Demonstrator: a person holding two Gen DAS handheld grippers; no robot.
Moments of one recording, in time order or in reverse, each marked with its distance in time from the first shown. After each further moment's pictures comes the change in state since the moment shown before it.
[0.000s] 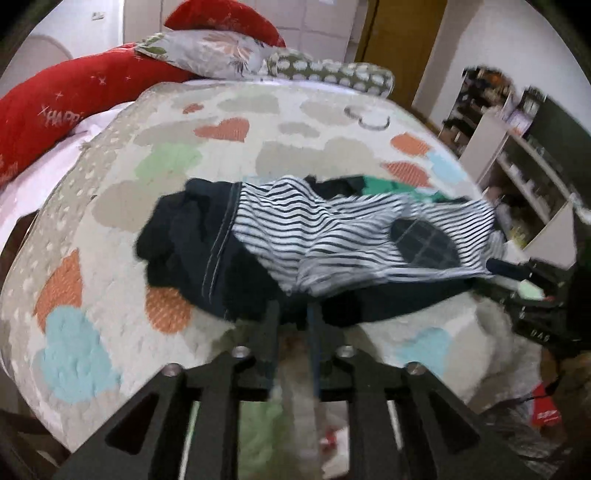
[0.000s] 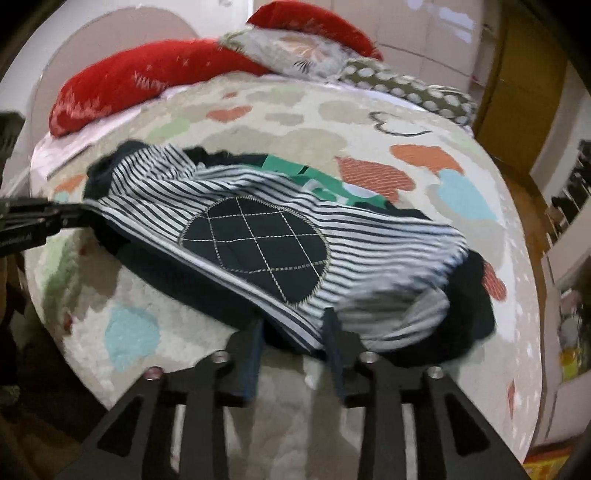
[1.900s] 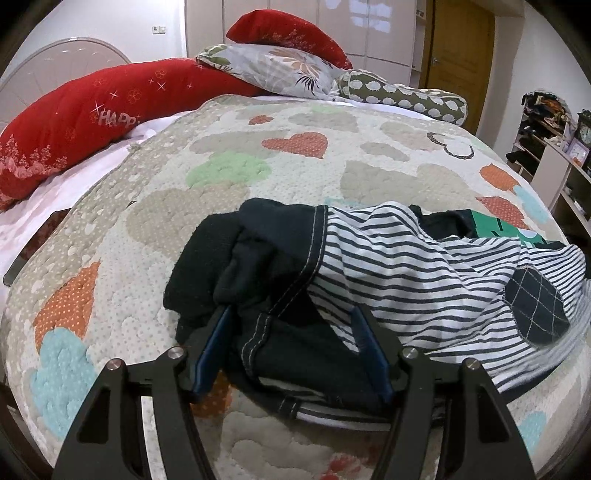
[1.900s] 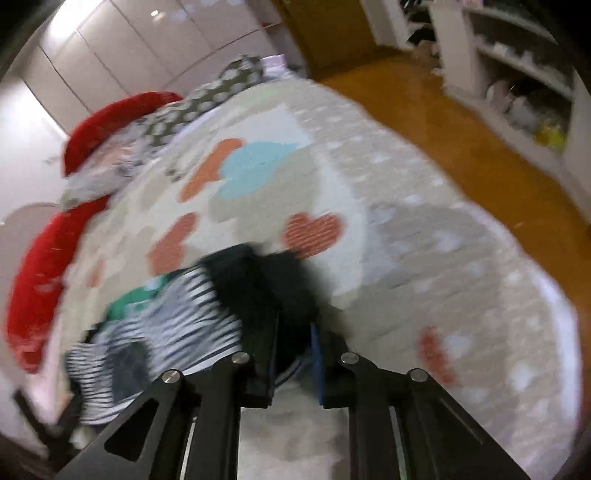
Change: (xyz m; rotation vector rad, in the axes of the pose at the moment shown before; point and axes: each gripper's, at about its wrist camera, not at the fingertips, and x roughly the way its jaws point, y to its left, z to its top) left arm 0.073 0.029 0.013 -0.081 -0.116 0.269; right arm 0.003 -0.155 -0.027 0.790 -0.050 -0.138
